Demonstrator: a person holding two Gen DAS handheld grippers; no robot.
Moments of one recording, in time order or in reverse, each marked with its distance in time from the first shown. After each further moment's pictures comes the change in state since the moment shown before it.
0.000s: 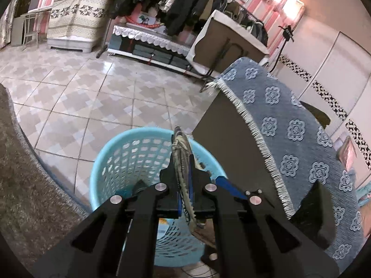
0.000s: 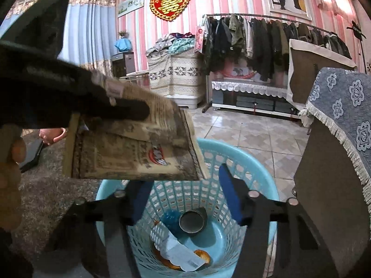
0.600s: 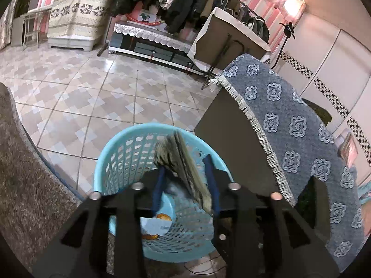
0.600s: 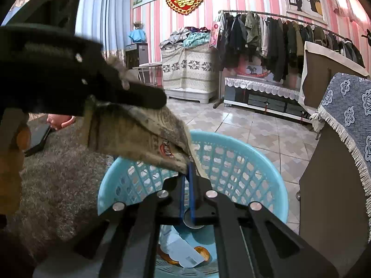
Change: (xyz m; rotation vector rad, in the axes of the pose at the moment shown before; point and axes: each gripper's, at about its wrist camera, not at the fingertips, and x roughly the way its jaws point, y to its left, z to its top) left arm -0.005 0.006 -0.001 0.001 0.017 -0.008; right arm 0.004 0.006 -0.006 -0.071 0.046 0.053
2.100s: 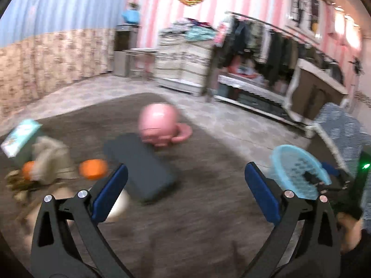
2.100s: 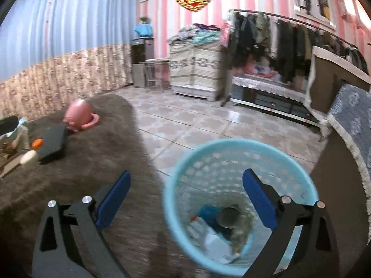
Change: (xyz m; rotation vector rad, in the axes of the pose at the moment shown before) left arm -0.258 0.137 -0.123 -0.113 -0.358 0.658; right arm -0.011 0.095 0.025 -0.036 0.026 0.021
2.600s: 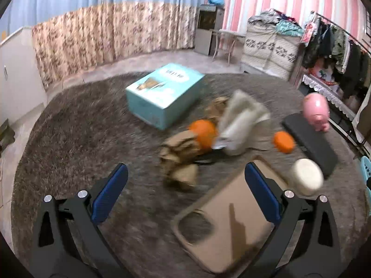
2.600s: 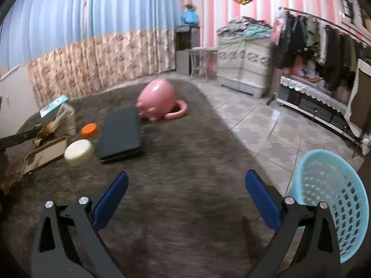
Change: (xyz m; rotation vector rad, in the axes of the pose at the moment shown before) left arm -0.018 0.241 -0.041 -0.225 0.136 0.383; right arm 0.021 0.161 0.001 -0.136 0.085 0.202
